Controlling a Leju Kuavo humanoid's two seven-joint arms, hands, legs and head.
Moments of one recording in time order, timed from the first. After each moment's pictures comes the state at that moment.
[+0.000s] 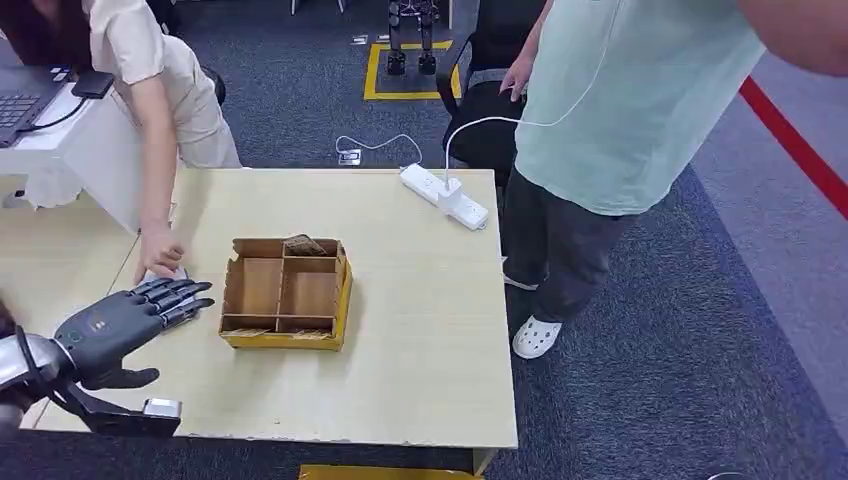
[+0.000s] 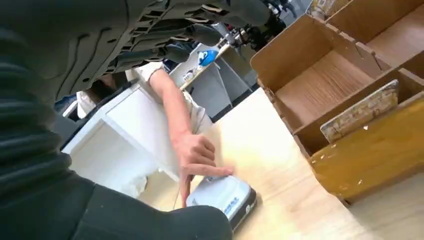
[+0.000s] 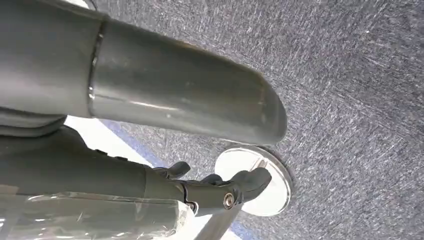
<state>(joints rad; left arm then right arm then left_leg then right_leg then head) -0.09 1.13 -0.51 -1.83 -0.59 -0.18 -0.11 -0.03 0.04 0.00 -0.19 0.90 -0.55 -0.04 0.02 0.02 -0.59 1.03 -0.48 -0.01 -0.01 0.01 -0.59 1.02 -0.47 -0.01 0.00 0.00</state>
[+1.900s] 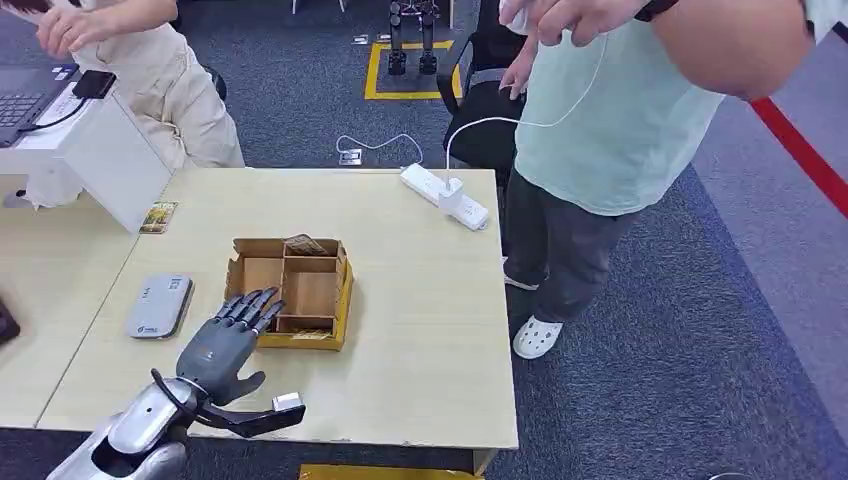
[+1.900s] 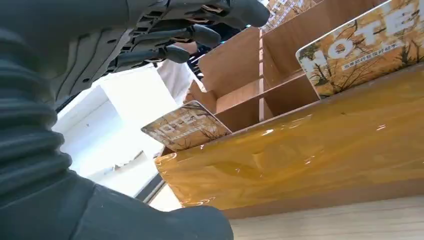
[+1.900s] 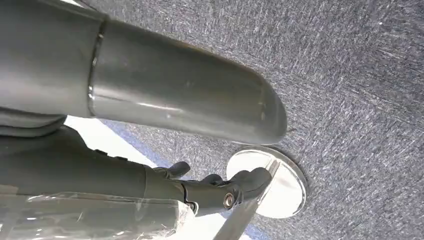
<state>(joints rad) -0.03 0.51 -0.47 -1.60 -1.05 0.05 0.07 -0.01 0.04 -0.06 -0.19 0.91 -0.59 -0.04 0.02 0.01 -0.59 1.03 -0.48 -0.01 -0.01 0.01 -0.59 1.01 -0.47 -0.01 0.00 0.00</state>
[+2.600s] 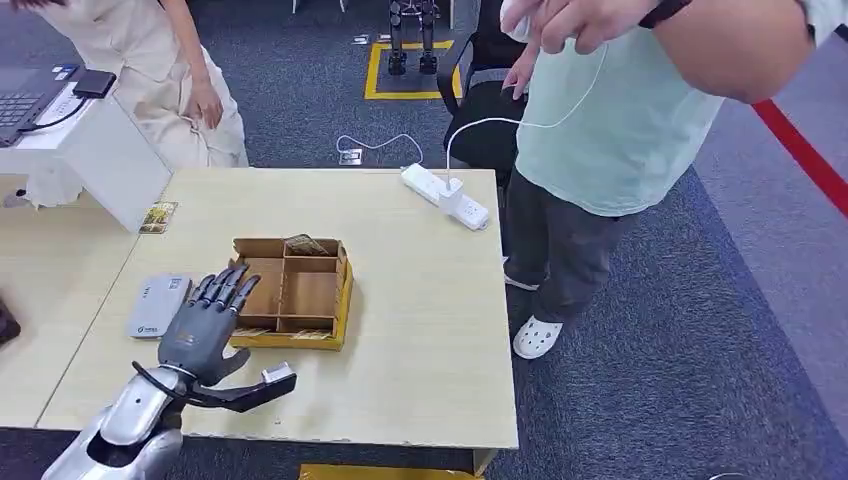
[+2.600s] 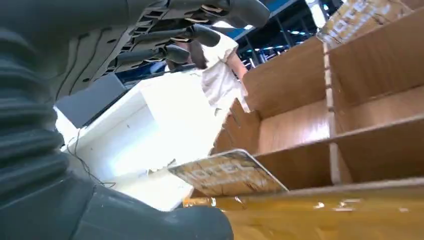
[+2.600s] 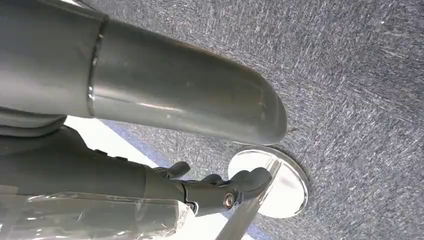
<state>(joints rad) -0.02 0.44 -0.35 -1.60 -1.13 0.09 0.12 0.00 0.04 -0.08 -0.19 0.92 -0.60 -0.04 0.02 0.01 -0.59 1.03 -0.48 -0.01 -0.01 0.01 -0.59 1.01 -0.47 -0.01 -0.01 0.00</state>
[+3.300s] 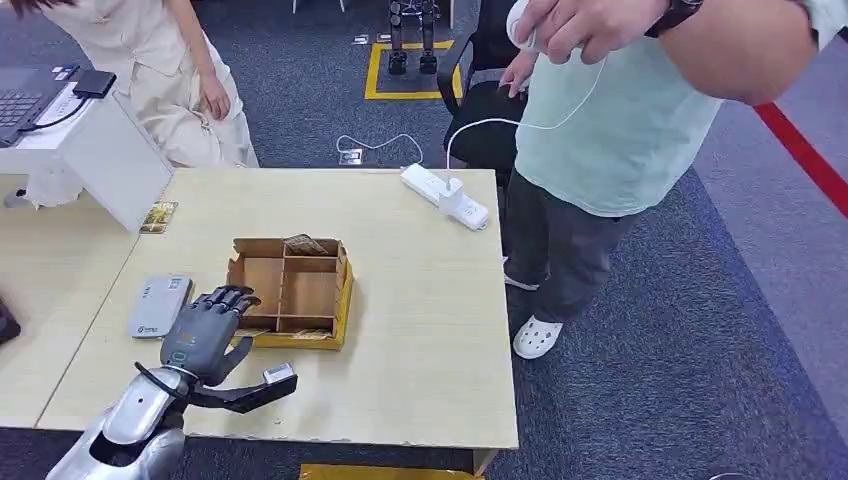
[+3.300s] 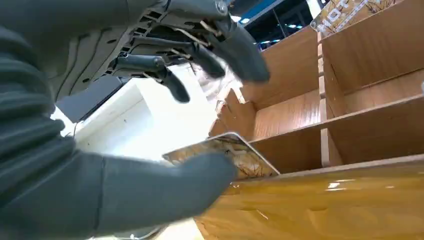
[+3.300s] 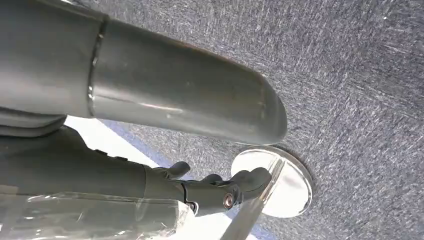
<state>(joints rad) -0.02 0.43 -0.33 -1.58 -1.13 0.08 0.10 0.00 0.04 -0.10 -0.19 0.92 -0.61 -0.04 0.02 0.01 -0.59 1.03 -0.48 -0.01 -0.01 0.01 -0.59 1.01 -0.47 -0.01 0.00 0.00</state>
